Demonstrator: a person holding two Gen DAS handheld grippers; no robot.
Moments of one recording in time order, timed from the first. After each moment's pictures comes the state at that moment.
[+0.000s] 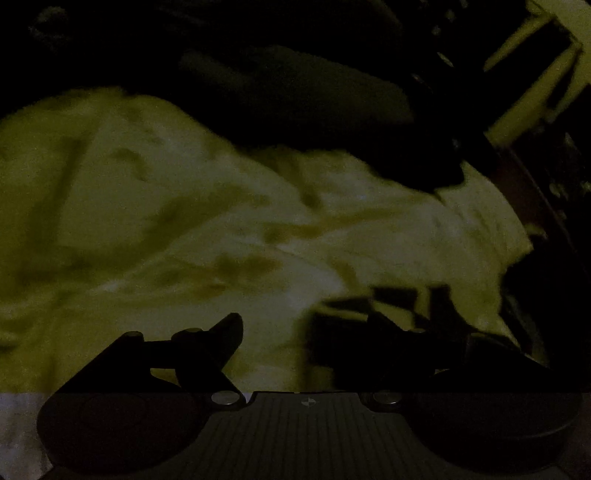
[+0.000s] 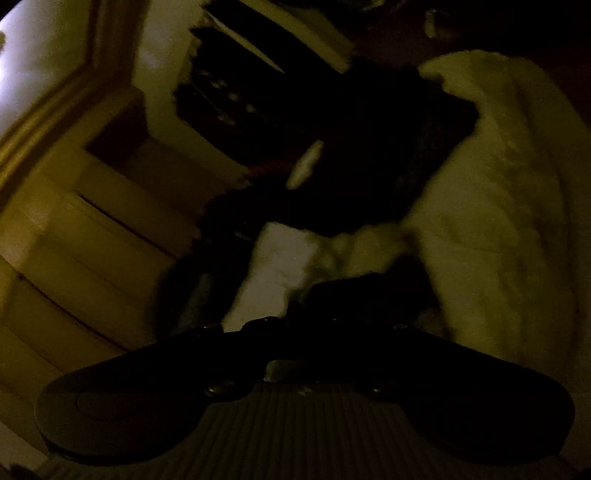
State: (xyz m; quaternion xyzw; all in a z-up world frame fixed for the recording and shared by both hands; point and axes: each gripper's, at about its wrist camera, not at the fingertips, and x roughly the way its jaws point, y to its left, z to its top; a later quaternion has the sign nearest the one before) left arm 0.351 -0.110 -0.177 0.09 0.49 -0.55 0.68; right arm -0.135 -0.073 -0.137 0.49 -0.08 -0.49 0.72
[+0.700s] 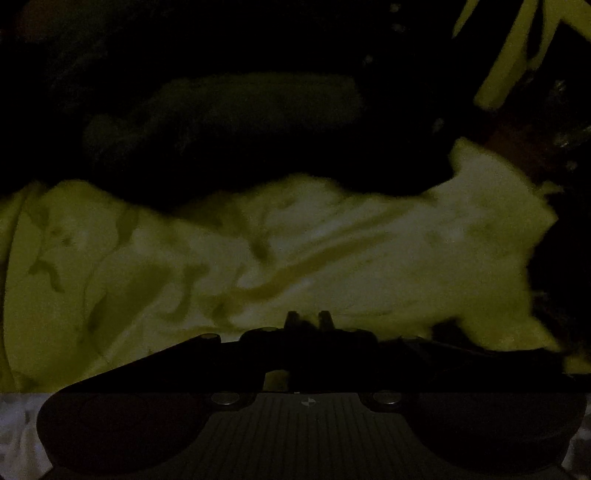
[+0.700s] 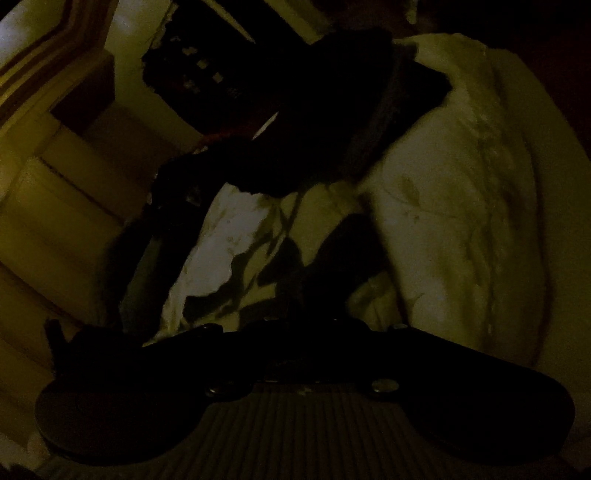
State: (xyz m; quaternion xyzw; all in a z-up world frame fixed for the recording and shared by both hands) left arm 0.317 -0.198 -0.189 0.19 0.41 -0.54 0.71; right arm -0.116 -0.076 -0.158 0.47 0.00 -0.53 0.71
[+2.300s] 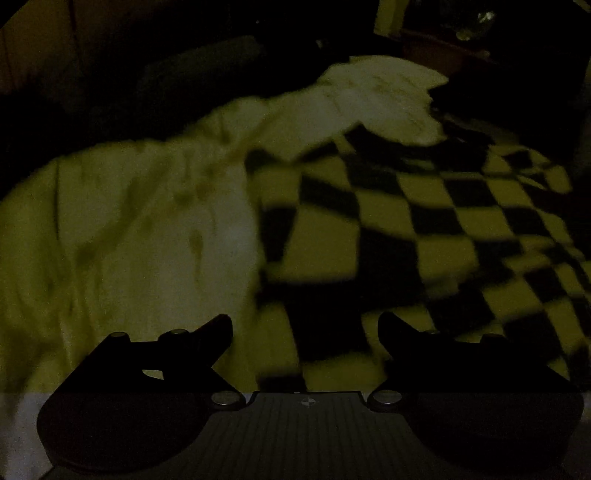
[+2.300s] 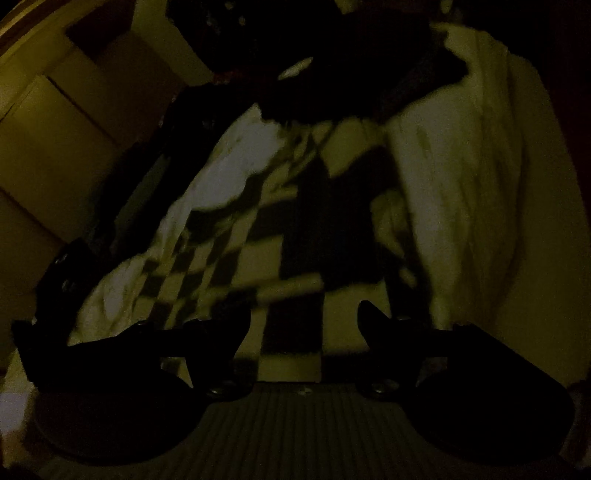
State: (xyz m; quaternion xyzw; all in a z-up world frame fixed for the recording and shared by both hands) left arm 0.256 0.008 -0.195 0.30 0.32 -0.64 0.63; right arm -0.088 -0.012 -0.140 0.46 0.12 -0.50 0.72
